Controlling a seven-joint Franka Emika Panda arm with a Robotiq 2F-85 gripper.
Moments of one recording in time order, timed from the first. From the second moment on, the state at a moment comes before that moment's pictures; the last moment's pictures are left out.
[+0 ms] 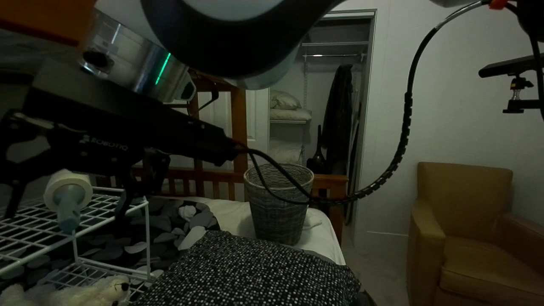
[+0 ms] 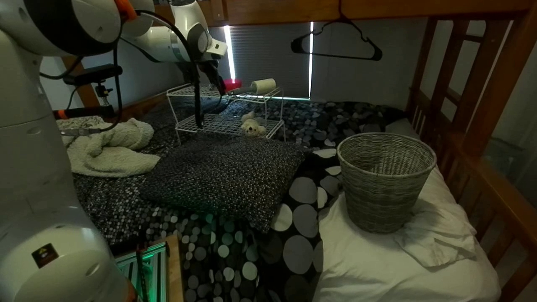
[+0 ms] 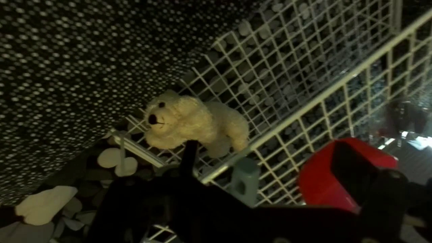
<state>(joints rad) 0.51 0.11 0.50 -1.84 -0.07 2.48 0.85</state>
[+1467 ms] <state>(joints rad) 0.71 0.33 0.29 -1.62 -0.57 2.49 1.09</state>
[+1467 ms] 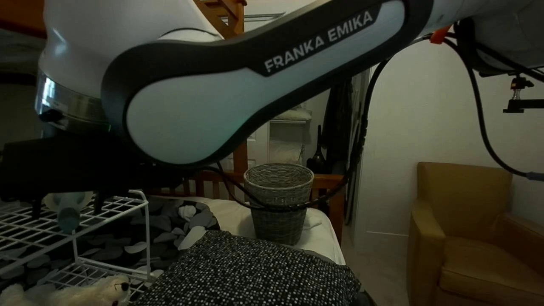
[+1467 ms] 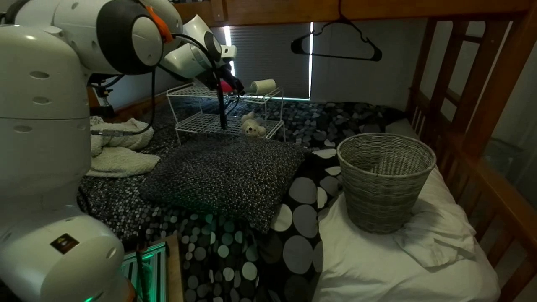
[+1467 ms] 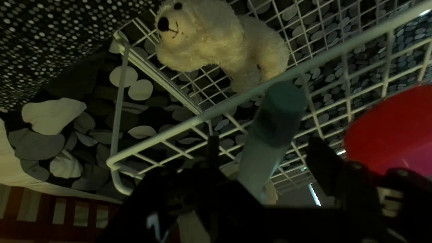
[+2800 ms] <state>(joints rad) 0.88 0.25 0.09 -1.54 -0.88 2.24 1.41</state>
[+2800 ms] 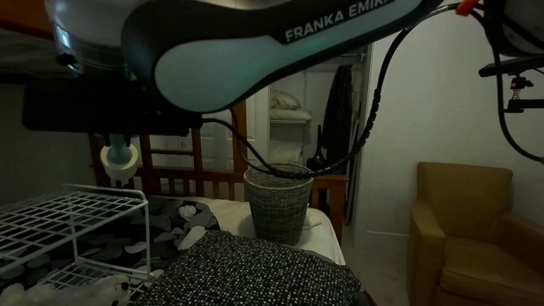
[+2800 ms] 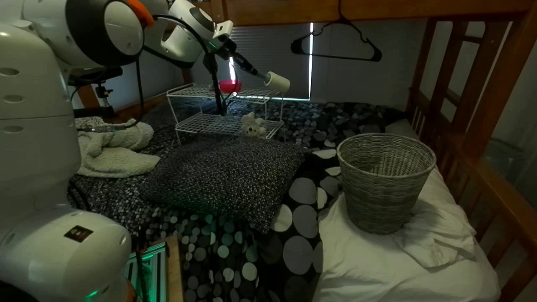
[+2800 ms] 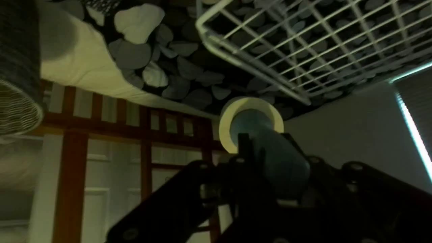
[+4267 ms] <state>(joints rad) 0.69 0.01 0.27 -1.96 -0.94 1.75 1.91</state>
